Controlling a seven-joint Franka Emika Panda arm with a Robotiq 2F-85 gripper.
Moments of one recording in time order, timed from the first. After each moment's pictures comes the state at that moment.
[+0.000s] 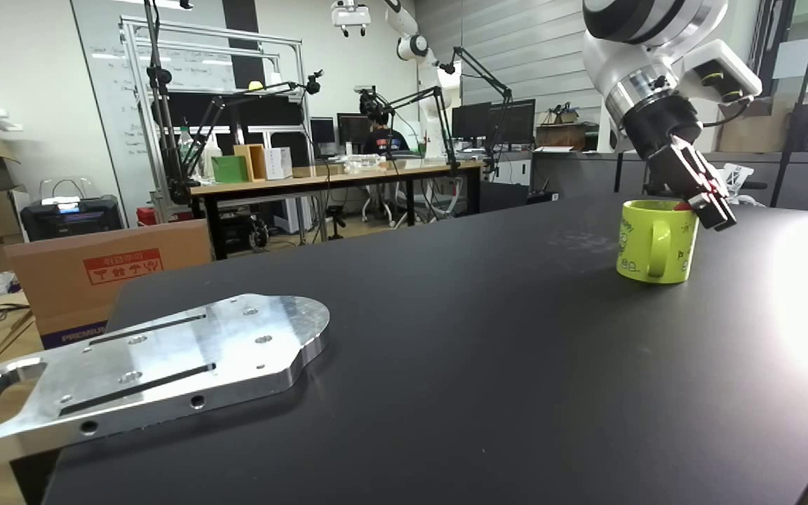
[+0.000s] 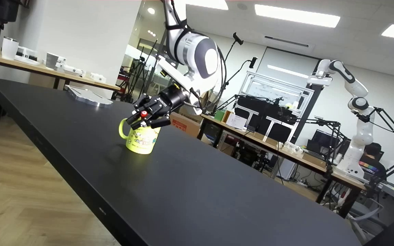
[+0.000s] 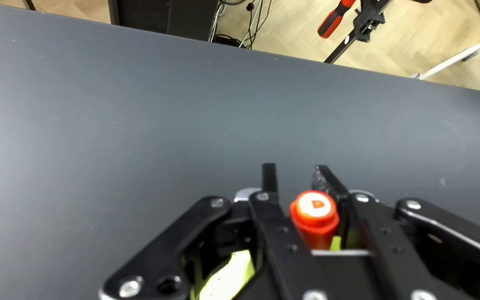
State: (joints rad) arm -0.07 0.70 -0.02 -1.66 0.18 1.65 -0.25
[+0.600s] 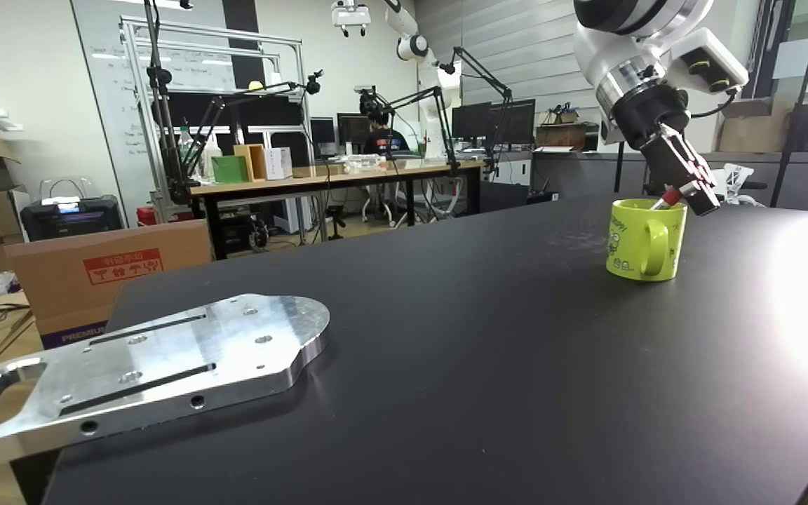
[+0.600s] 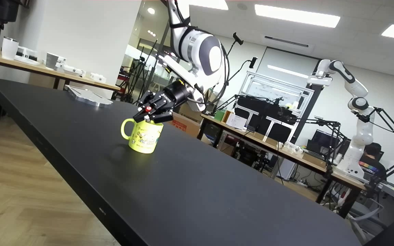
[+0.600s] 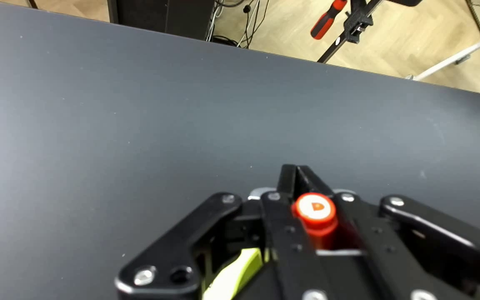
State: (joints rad) arm -0.07 0.72 -0.01 -1.58 0.18 1.59 -0.24
